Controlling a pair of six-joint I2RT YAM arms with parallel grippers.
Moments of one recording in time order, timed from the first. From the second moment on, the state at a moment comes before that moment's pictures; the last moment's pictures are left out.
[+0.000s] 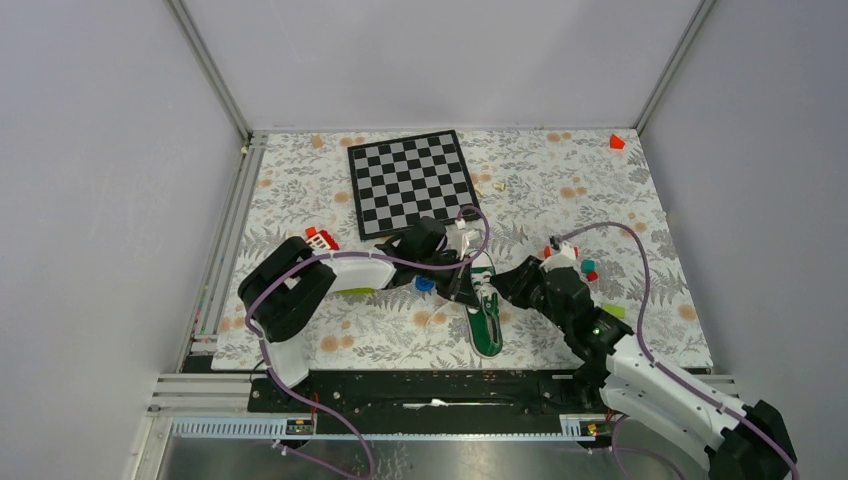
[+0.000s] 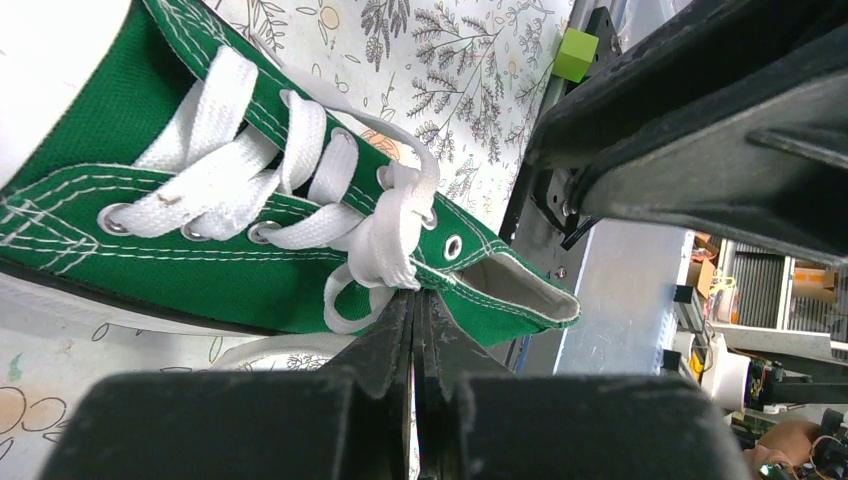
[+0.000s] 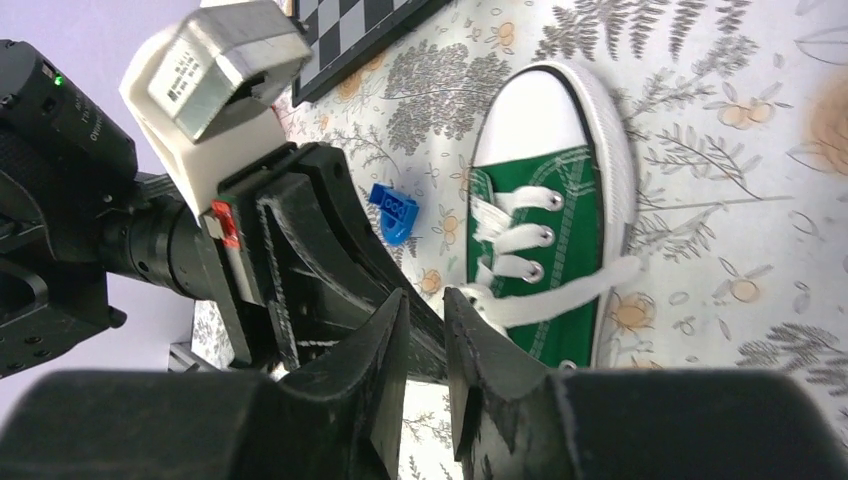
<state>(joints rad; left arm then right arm) -0.82 1.80 0.95 0.17 0.76 -0.49 0.67 0.66 0.27 -0.02 0.13 0.93</state>
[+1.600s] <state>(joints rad) -0.82 1.80 0.94 0.14 0.78 -0.47 0.67 0.95 0.43 -0.12 -0.06 0.82</state>
